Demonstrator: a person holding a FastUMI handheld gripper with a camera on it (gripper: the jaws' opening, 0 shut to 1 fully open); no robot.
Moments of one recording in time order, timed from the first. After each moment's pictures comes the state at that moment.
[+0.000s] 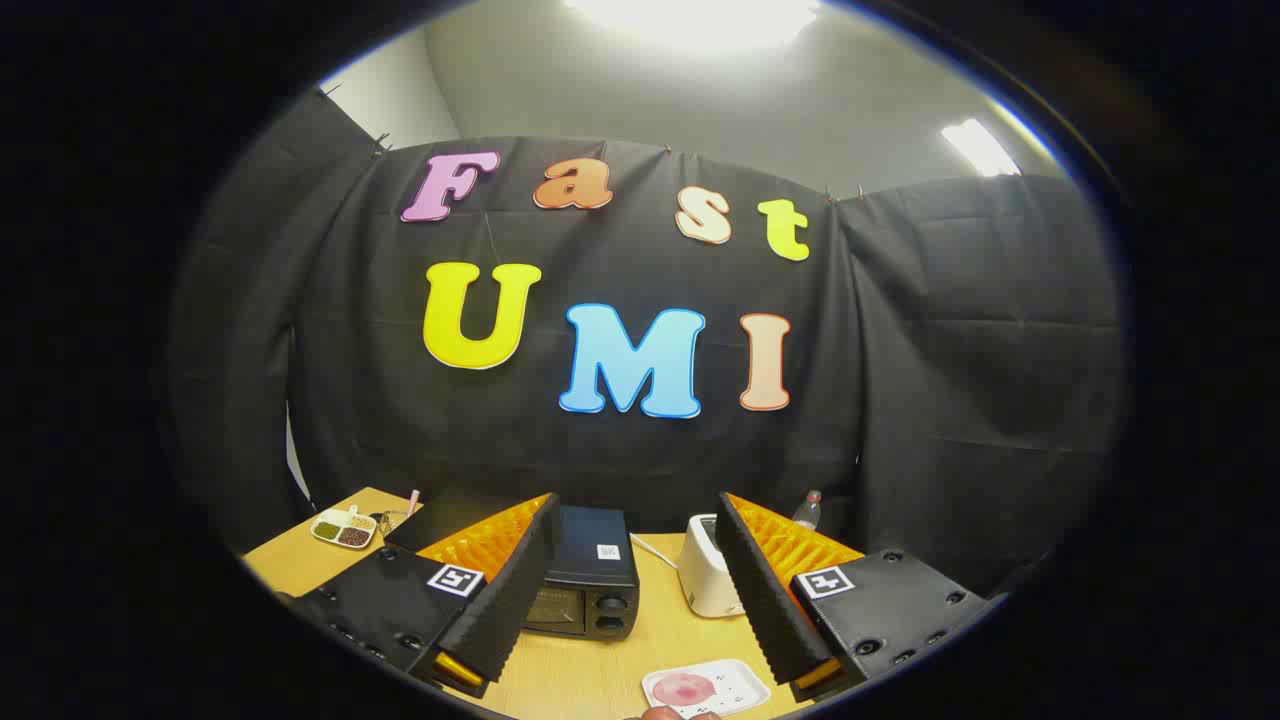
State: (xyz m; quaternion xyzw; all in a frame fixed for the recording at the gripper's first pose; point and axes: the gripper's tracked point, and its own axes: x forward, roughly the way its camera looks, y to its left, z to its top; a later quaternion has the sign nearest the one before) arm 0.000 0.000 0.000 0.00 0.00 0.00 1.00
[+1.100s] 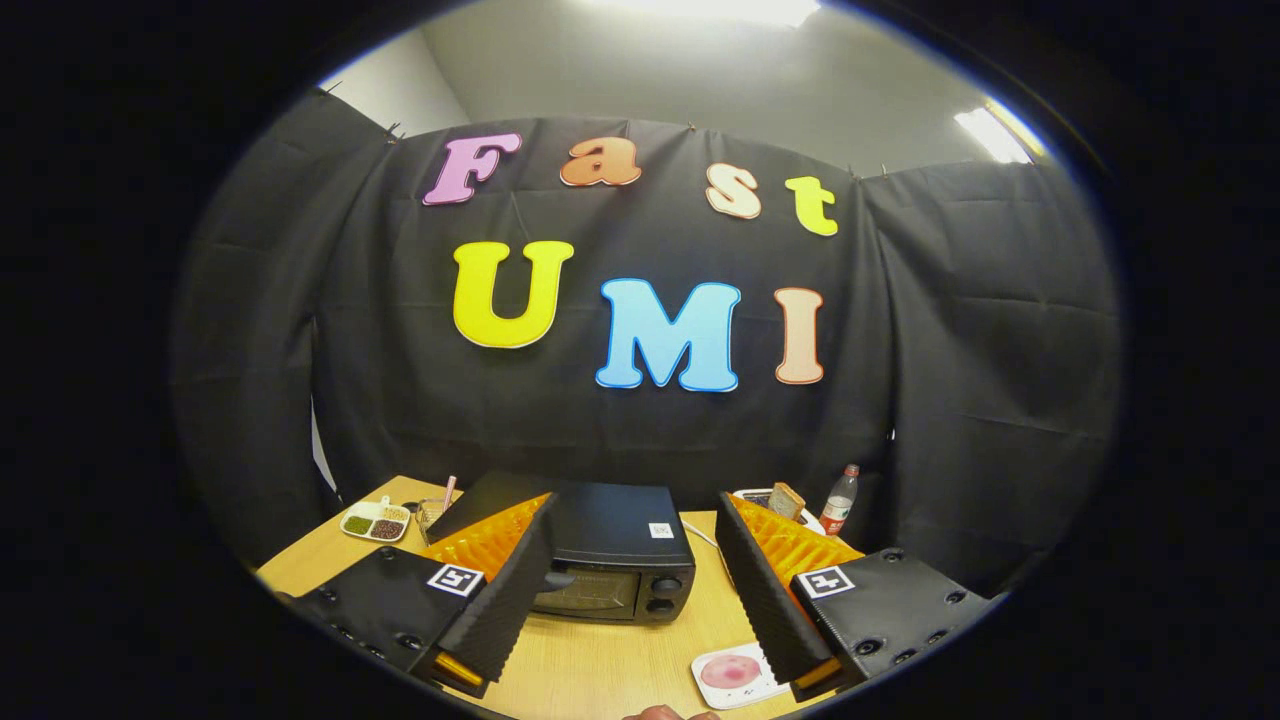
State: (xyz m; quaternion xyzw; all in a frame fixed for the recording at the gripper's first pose) arm 0.002 0.054 -0.018 0.00 0.03 0.03 1.00
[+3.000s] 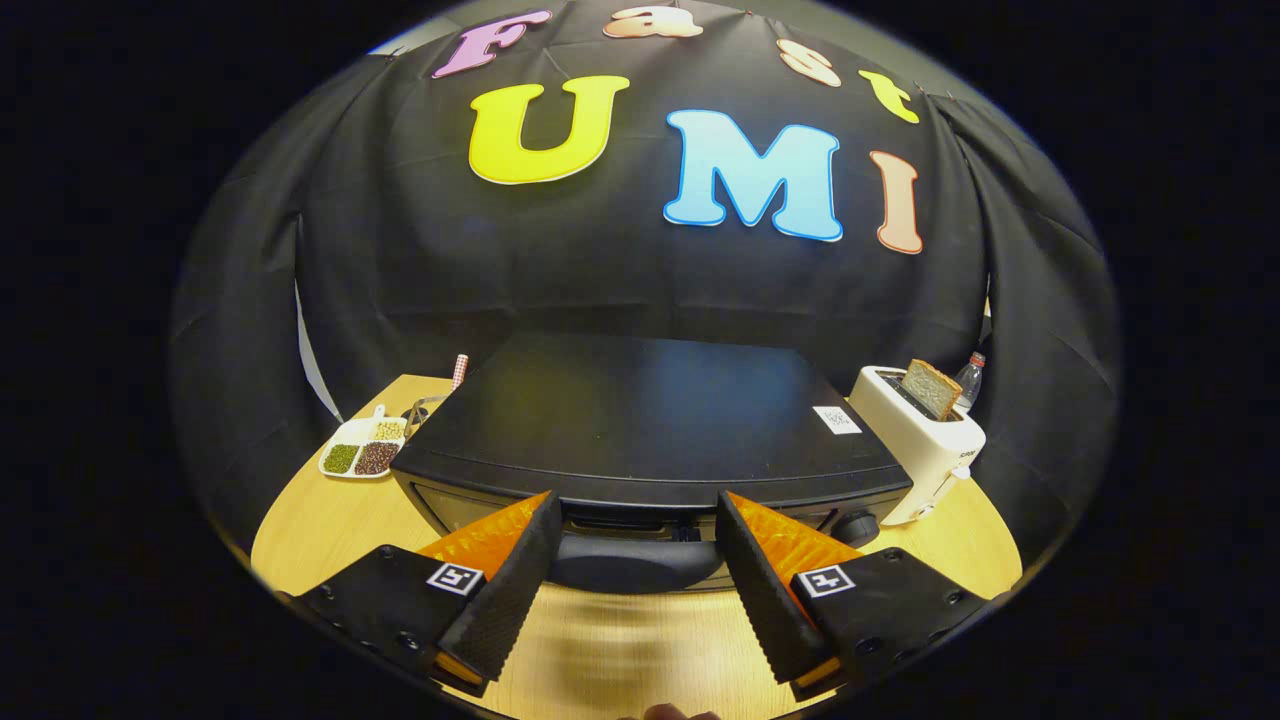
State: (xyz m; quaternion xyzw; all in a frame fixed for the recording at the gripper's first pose) arm 0.138 0.181 -0.190 0.00 0.22 0.08 0.97
